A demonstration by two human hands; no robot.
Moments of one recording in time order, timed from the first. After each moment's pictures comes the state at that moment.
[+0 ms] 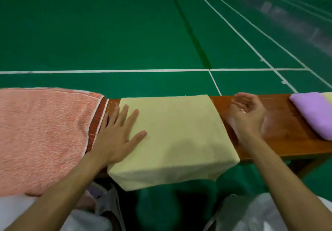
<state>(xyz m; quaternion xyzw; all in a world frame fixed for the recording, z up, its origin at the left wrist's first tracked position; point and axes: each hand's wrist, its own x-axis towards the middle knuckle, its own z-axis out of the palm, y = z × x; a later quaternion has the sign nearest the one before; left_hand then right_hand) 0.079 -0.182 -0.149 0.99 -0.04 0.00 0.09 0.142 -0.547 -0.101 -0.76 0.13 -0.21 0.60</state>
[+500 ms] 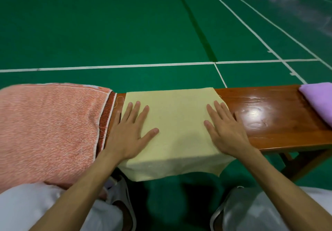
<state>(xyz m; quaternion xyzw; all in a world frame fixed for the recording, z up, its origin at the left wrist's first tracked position) 0.066 -0.193 -0.151 1.00 -0.06 0.01 0.07 0.106 -0.518 -0.141 -0.99 -0.11 0.03 0.06</state>
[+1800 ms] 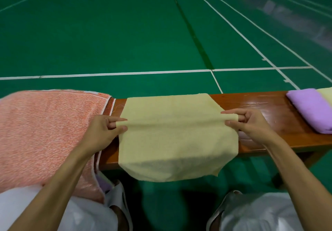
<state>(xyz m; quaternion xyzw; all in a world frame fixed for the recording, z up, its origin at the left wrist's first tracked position) 0.046 -0.160 -0.089 0.88 0.11 0.00 0.46 0.104 -0.590 -0.075 -0.80 -0.01 0.10 0.59</state>
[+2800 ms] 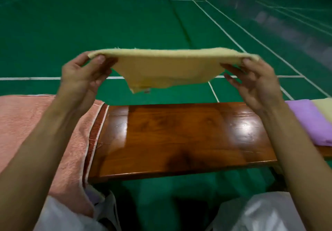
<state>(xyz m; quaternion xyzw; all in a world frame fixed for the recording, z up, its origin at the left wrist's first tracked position) 0.128 -0.156 0.009 0.57 -0.04 0.16 0.80 0.173 -0.548 0.023 -0.57 -0.07 -0.04 0.82</state>
